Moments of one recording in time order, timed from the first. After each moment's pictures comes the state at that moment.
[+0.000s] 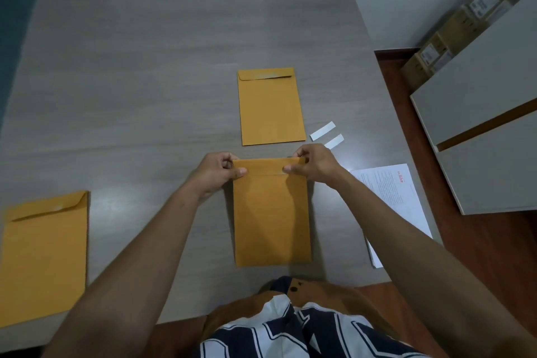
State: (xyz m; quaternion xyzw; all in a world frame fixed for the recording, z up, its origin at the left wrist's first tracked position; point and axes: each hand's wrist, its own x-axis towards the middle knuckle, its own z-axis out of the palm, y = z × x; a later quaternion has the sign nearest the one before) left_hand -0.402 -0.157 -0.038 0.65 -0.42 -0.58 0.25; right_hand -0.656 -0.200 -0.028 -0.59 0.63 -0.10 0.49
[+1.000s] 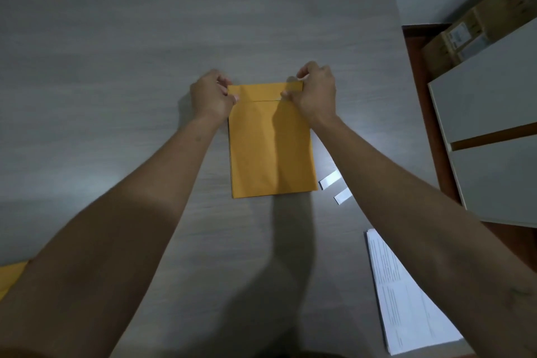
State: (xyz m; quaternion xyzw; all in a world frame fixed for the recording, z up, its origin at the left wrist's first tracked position) left_hand -0.408 -0.413 -0.065 0.78 -0.45 -0.32 0.28; right_hand -0.605 -0.444 -0.058 -0.61 0.71 -0.19 0.28
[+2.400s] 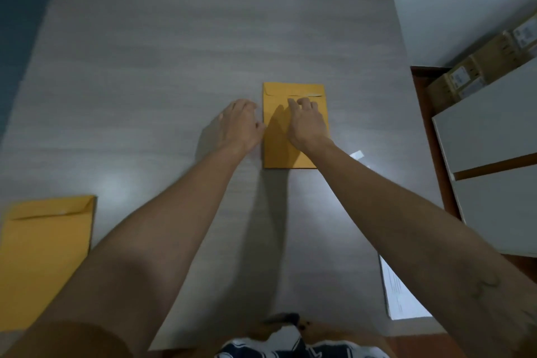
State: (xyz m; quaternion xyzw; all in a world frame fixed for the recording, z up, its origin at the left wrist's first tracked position) left_hand -0.397 -0.282 -0.027 0.76 -0.61 -0.18 0.13; right_hand -0.547 -0.326 -0.030 -0.80 0.59 0.04 0.12
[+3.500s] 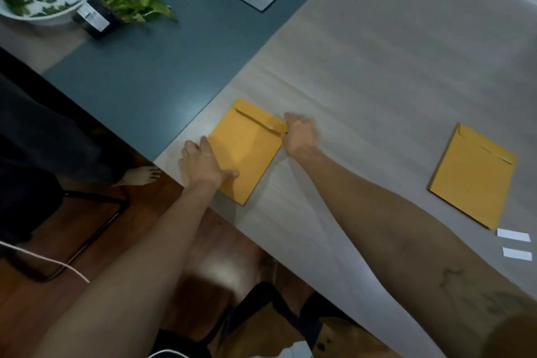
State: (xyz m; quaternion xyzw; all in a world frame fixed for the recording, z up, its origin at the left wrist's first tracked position) left_hand -0.131 0.119 -0.050 0.97 -0.17 -0.18 0.07; right_hand -0.212 -0.089 -0.055 -0.91 0.38 0.07 0.18
